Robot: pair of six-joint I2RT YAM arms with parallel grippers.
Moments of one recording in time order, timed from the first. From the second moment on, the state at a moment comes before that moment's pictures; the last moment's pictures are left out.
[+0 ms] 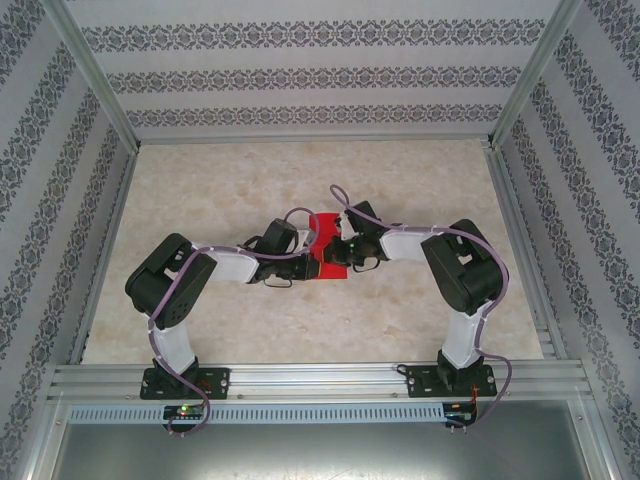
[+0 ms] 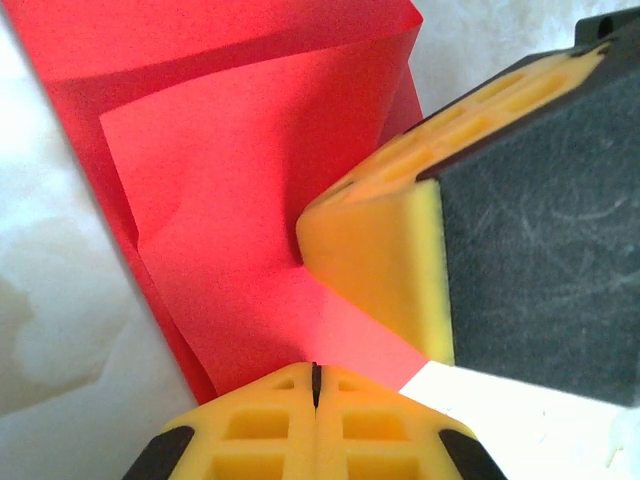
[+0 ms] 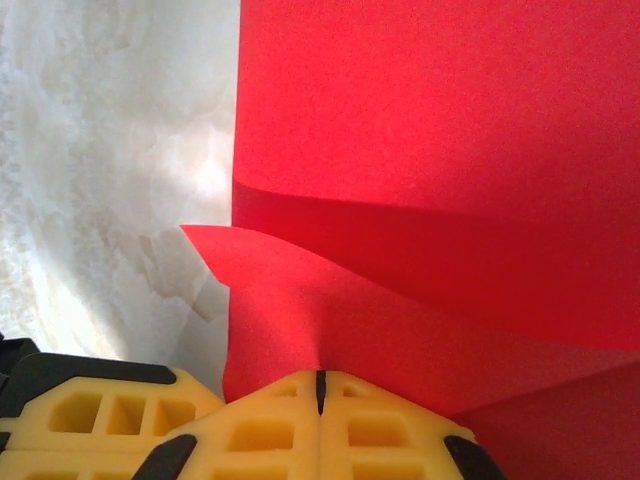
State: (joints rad) left arm -0.58 1.82 0.82 0.13 0.45 -0.54; right arm 0.50 1.88 0.97 -0.10 -0.51 0.60
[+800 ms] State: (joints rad) left arm -0.58 1.82 0.82 0.14 0.45 -0.54; right arm 0.32 1.82 1.02 -0.20 -0.49 0.52
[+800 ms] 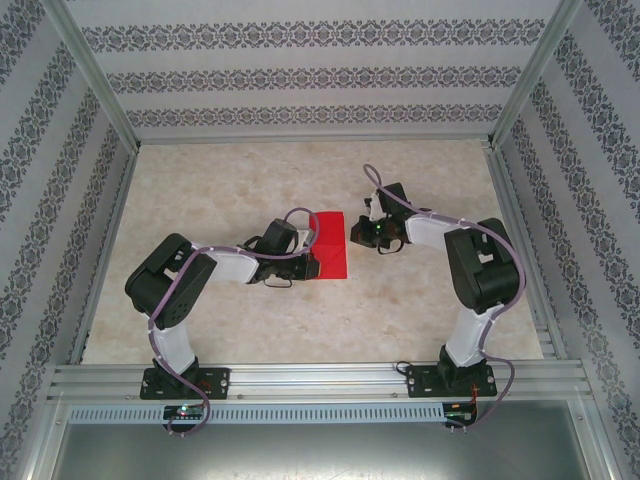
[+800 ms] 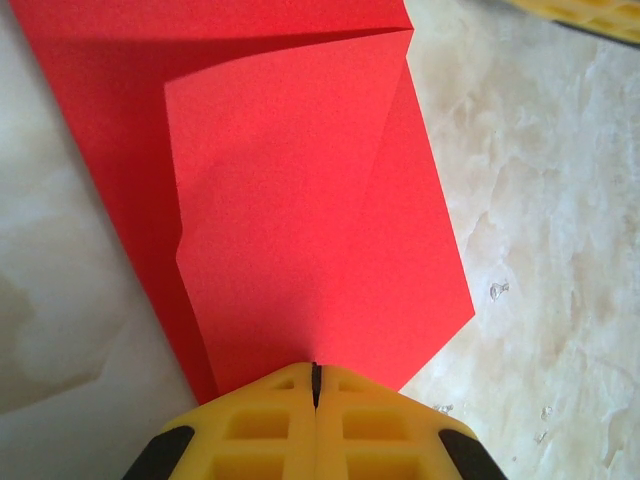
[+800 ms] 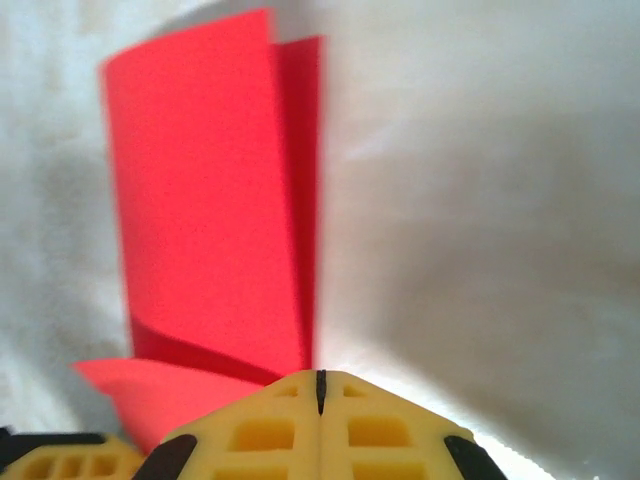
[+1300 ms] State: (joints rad) left arm -0.58 1.80 0.82 0.09 0.45 -0.54; right arm 0.45 1.90 0.99 -0.11 -0.55 0.61
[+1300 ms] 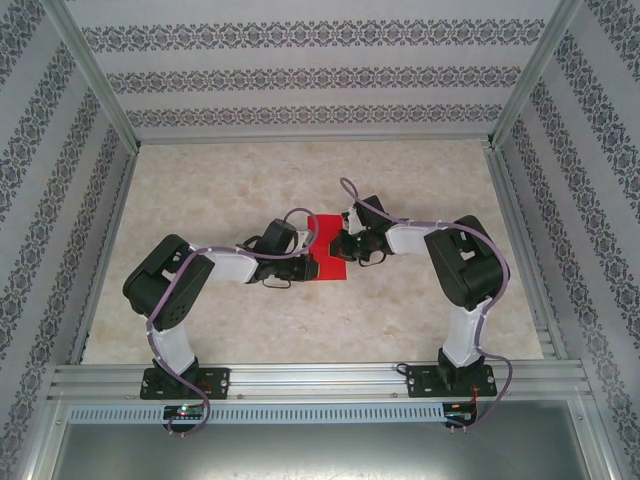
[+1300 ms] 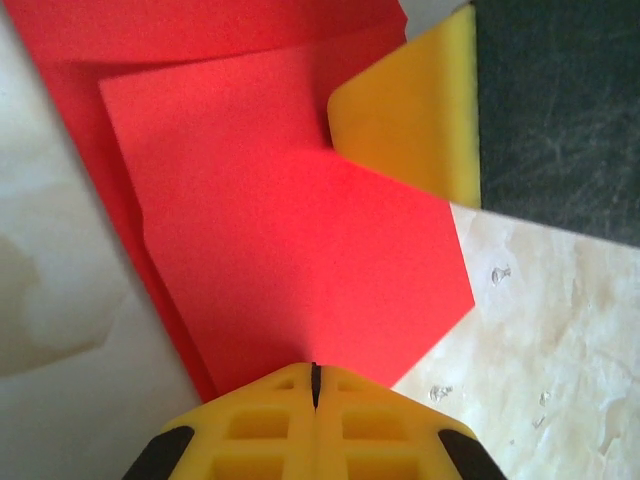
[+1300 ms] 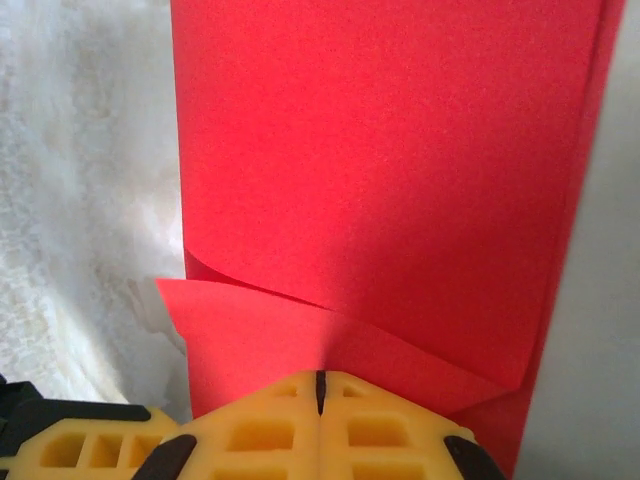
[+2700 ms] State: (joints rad) left arm -0.55 1.87 0.88 0.08 0.59 -0.60; right arm 0.43 1.93 1.06 -0.24 -0.54 0.55
